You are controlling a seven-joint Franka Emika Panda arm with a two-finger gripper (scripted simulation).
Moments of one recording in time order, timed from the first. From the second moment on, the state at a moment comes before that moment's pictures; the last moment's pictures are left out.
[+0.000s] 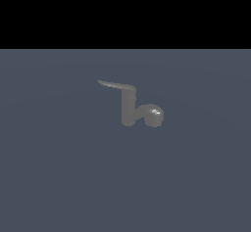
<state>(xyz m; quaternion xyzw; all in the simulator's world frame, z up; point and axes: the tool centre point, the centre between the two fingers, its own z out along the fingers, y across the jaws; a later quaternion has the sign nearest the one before) -0.247 -0.004 0.479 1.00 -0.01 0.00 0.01</state>
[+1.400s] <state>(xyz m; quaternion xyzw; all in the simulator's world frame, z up) -0.205 0.001 0.470 1.00 -0.04 0.00 -0.01</state>
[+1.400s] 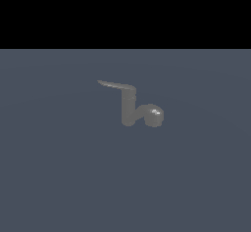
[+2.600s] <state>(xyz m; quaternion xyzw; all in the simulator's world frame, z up) -0.050 0.041 0.369 0.94 -0.33 -0.04 -0.06</state>
